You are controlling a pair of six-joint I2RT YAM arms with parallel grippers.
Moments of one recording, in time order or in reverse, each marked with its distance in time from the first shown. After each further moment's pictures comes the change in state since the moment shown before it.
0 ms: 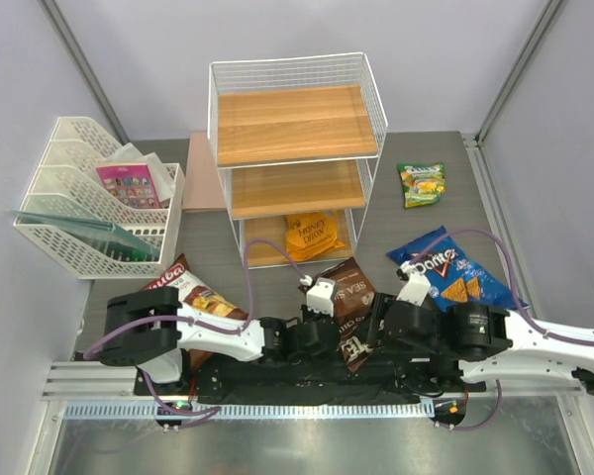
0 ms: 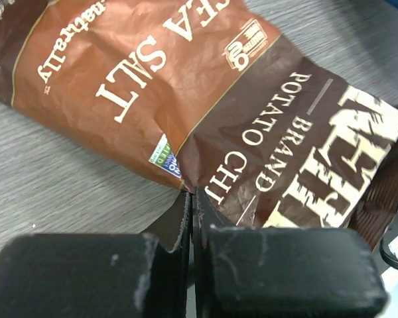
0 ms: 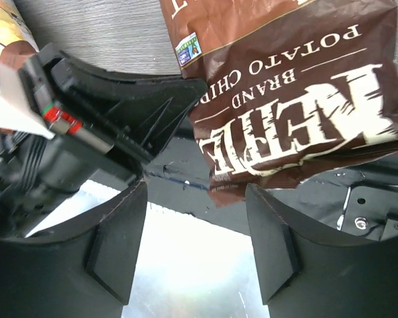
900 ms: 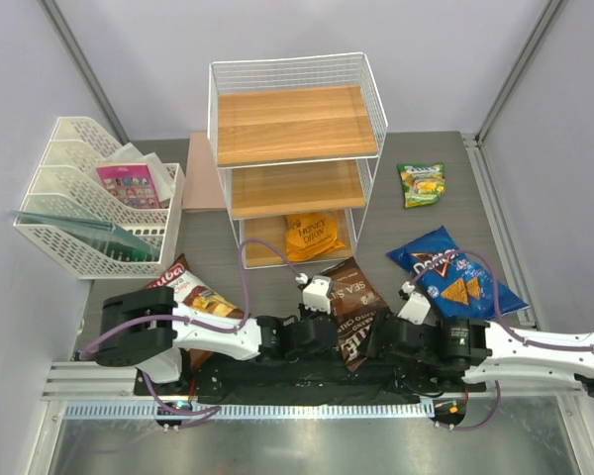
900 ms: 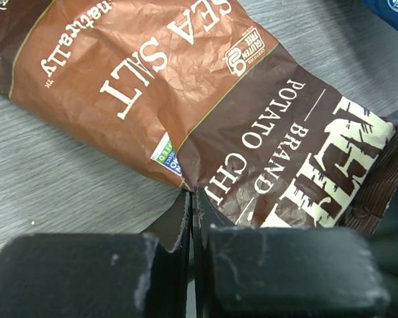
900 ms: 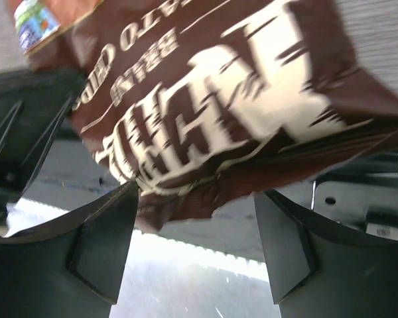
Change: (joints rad) left arm 0.027 -0.017 -0.015 0.005 0.016 -0.048; right arm 0.001 -0.058 -0.268 0.057 -0.084 0.158
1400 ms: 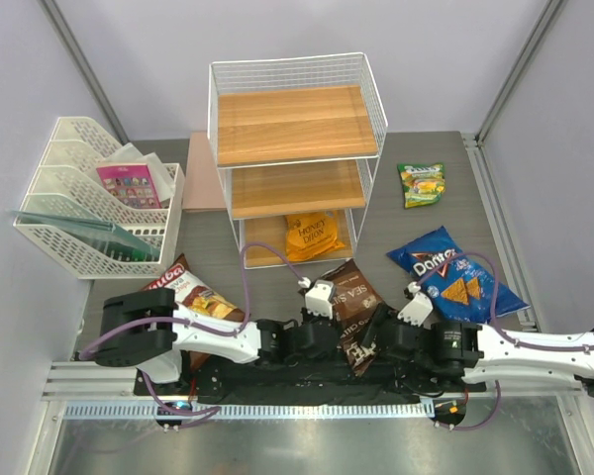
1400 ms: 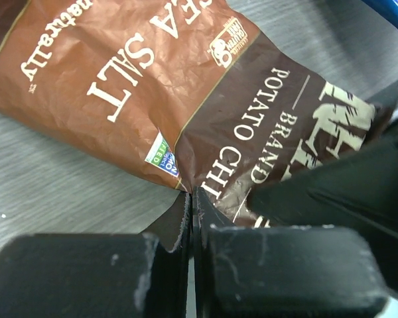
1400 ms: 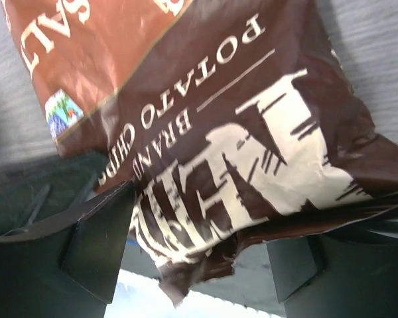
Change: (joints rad) left arm -0.035 0.000 -0.011 0.037 0.029 -0.005; right arm 0.000 -0.003 -0.098 0.109 0.137 0.113
